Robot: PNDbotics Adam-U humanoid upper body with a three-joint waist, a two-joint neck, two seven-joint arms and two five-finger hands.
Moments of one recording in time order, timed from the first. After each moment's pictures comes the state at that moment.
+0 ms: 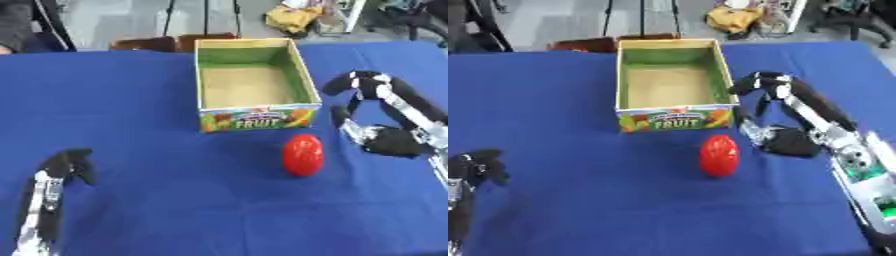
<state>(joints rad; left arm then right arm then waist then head) -0.17 0.19 -0.13 -1.68 -0.12 -0.16 0.18 -0.34 -0.53 0.05 -1.85 0.37 -0.19 0.33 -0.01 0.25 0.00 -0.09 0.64</state>
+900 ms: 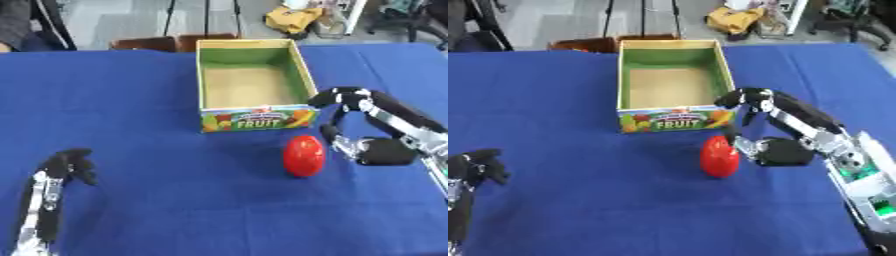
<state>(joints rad) -0.17 0.19 -0.13 -1.68 -0.12 -0.16 0.18 -0.38 -0.56 0.10 -1.80 0.37 -0.22 0.49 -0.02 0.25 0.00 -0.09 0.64</state>
